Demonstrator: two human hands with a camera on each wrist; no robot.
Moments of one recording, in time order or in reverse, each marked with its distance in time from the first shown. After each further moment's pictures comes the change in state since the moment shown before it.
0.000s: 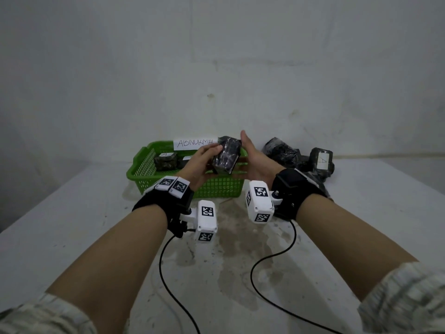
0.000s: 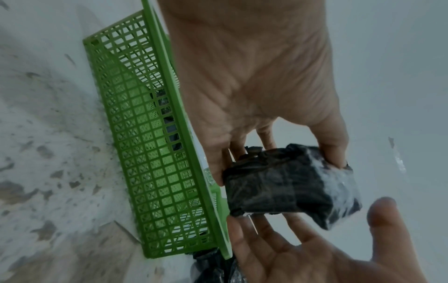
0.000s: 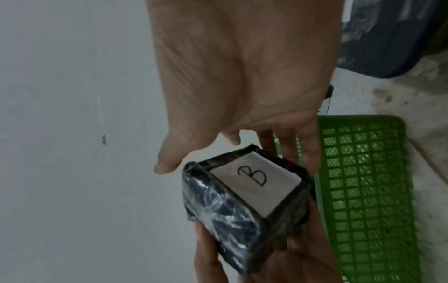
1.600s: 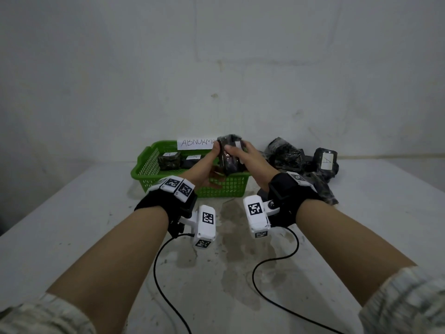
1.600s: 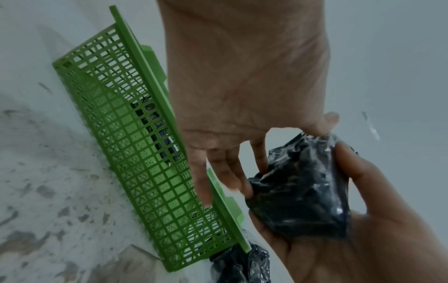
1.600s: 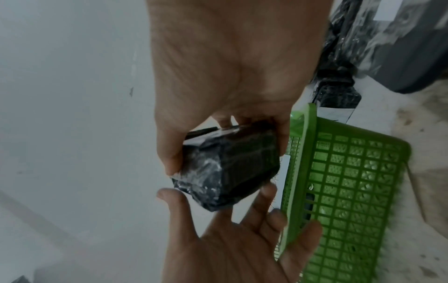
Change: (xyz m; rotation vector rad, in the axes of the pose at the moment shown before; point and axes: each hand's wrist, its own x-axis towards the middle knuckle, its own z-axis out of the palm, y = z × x) left_hand -0.012 0.004 0.001 0.306 -0.038 -0.122; right_hand -0.001 0.005 0.014 -0.154 0.077 -0.256
